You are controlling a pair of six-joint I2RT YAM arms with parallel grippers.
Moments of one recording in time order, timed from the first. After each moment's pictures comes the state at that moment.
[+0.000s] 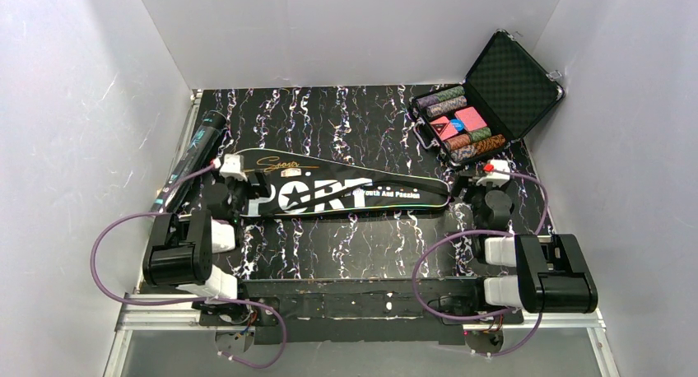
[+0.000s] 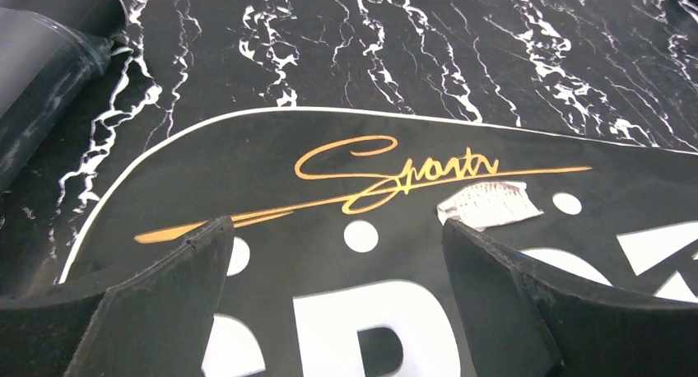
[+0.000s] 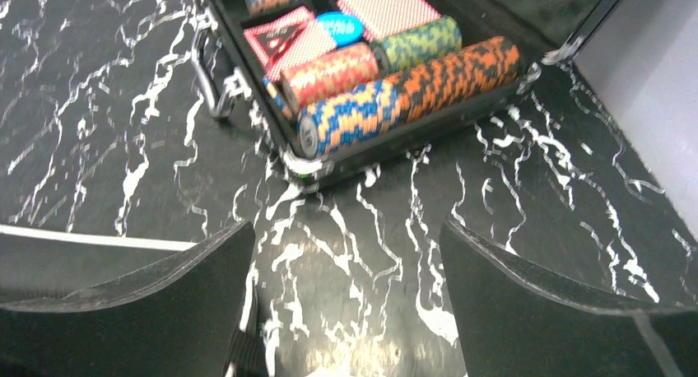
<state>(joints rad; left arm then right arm) 0.10 1.50 0.26 1.10 0.28 -0.03 0.04 1.31 0.15 1.06 0.10 0.04</state>
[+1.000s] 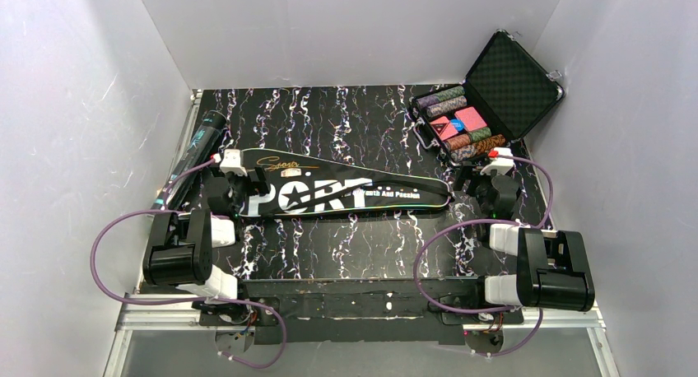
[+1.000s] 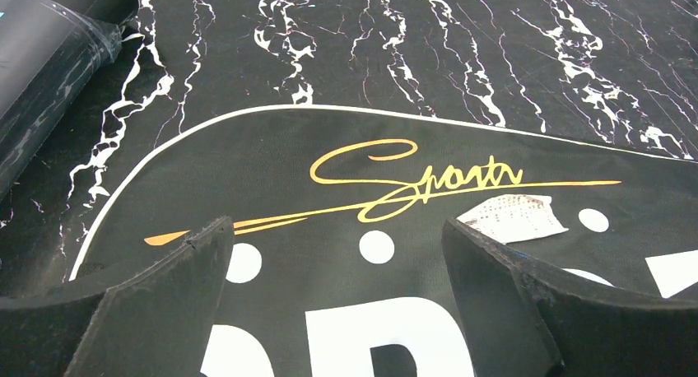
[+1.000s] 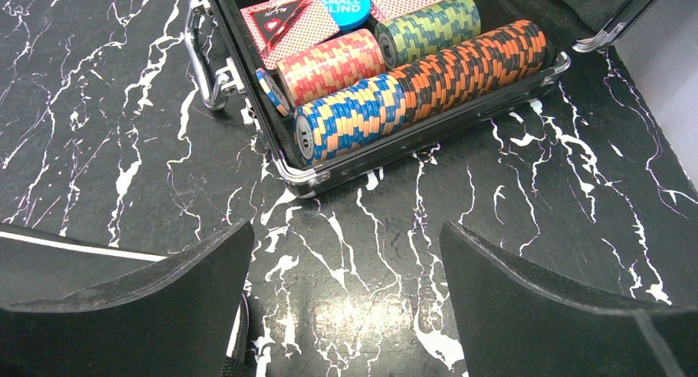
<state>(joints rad) 0.08 1.50 0.29 1.06 0.22 -0.03 -0.05 1.33 0.27 0.86 -0.04 0.05</state>
